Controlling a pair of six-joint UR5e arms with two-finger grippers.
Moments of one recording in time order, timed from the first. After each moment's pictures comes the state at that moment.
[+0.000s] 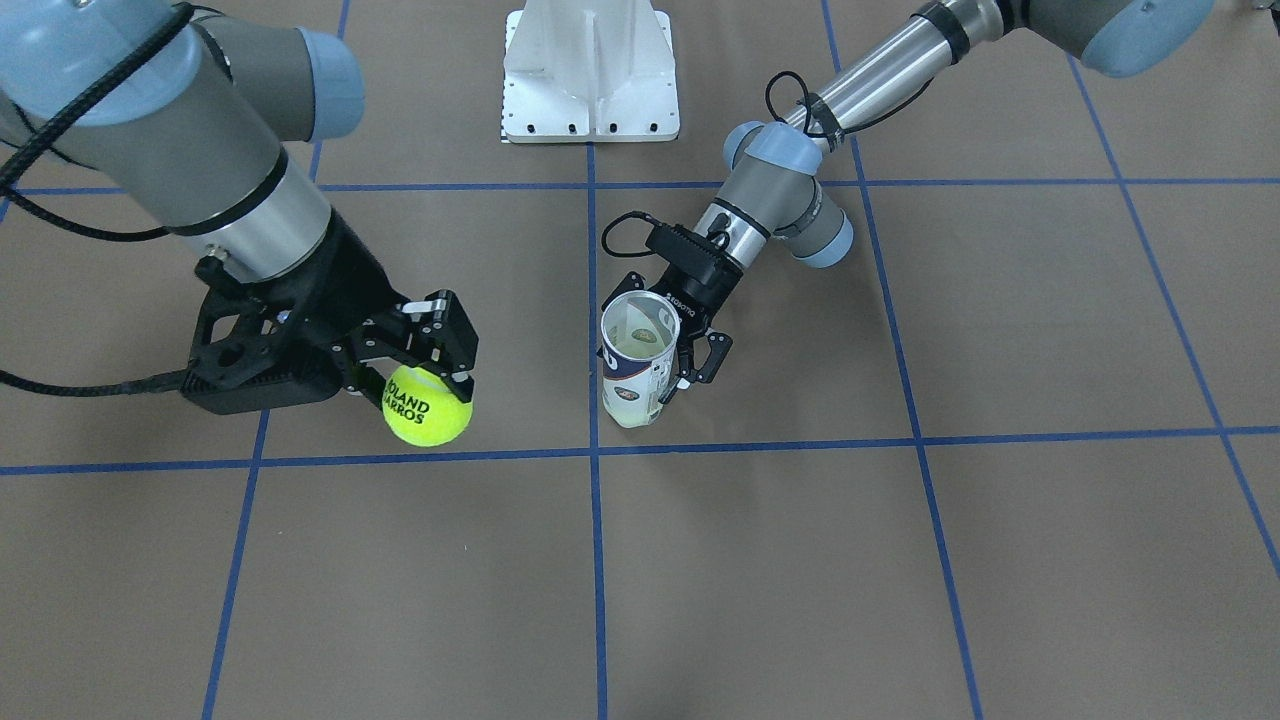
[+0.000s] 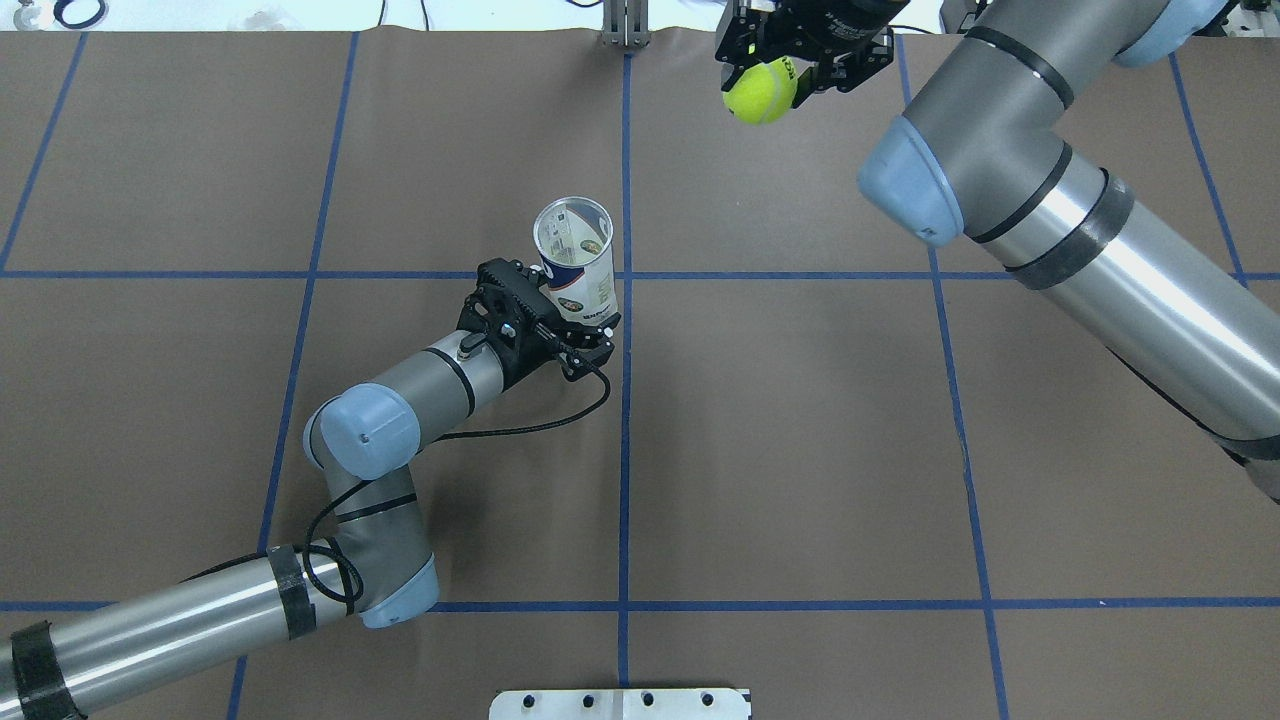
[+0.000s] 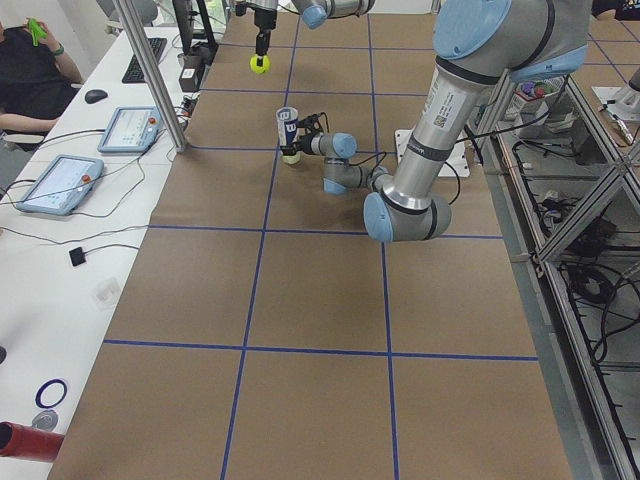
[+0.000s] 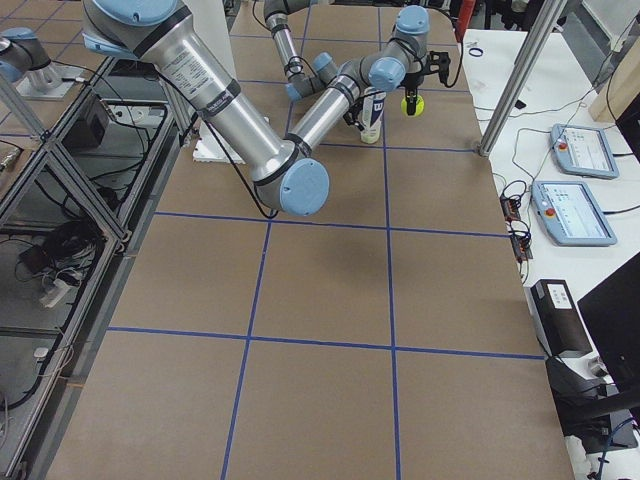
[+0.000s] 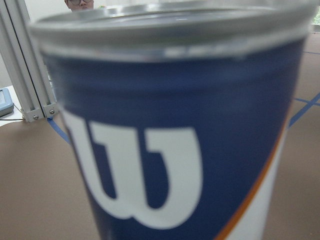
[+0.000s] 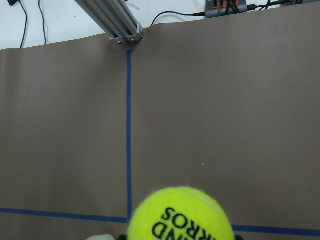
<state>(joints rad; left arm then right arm) -0.41 -2.20 -1.19 -2.98 -1.23 -0.46 0.94 -0.77 1.63 -1.46 2.18 1.11</state>
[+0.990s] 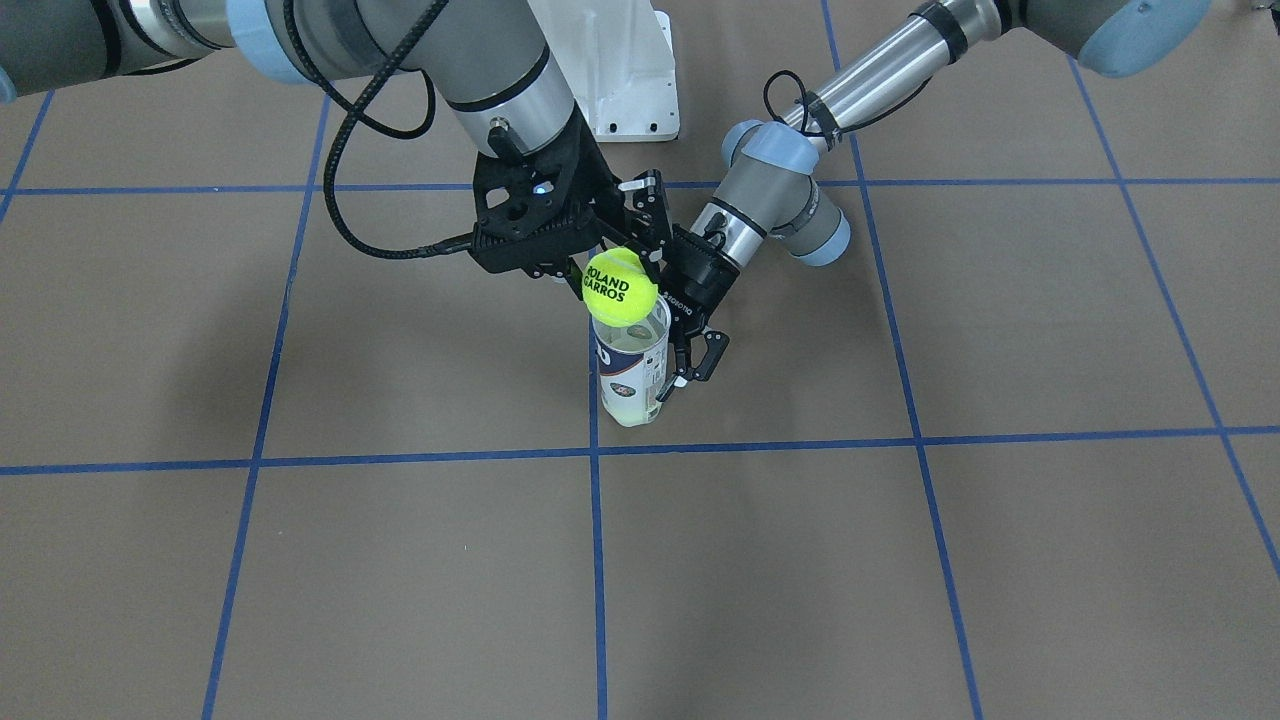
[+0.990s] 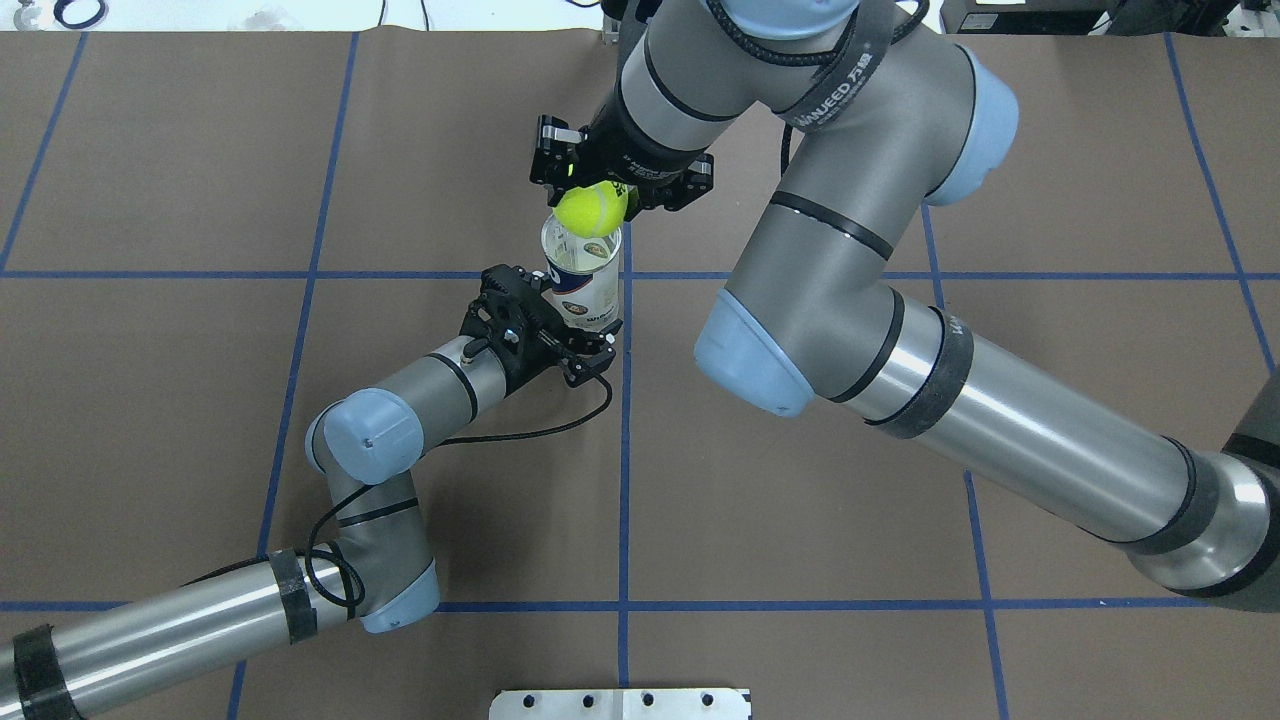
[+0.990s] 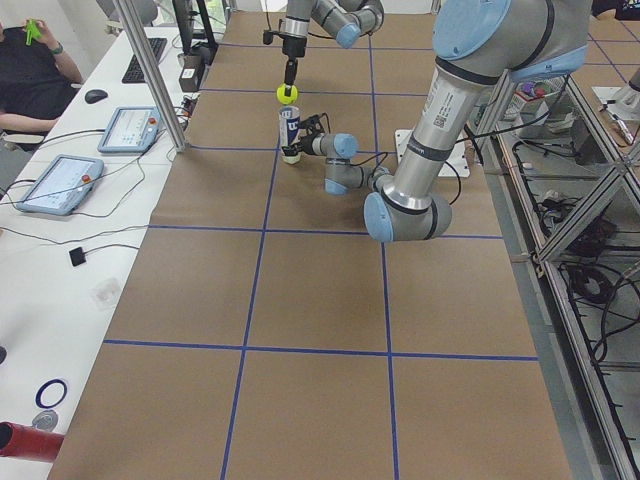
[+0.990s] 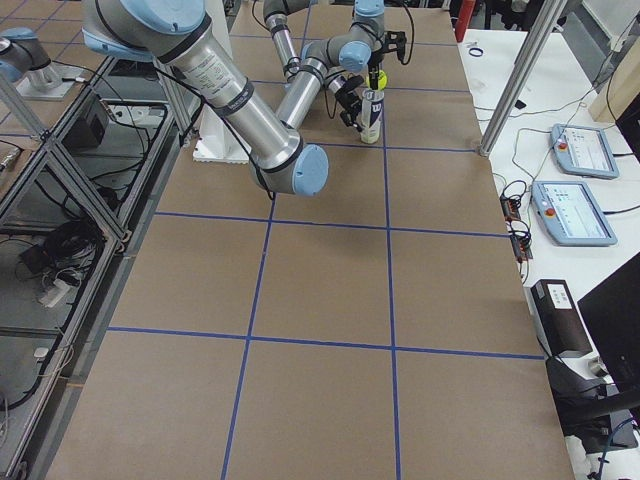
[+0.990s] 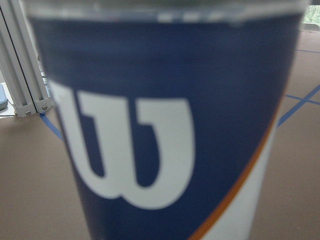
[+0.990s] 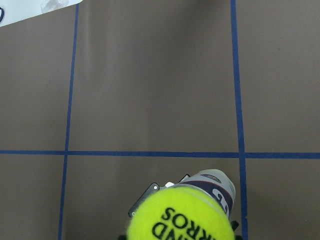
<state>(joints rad) -0.41 -2.20 -1.19 -2.98 -1.23 -0.46 0.71 -0.68 1.65 -1.46 2.03 1.25</state>
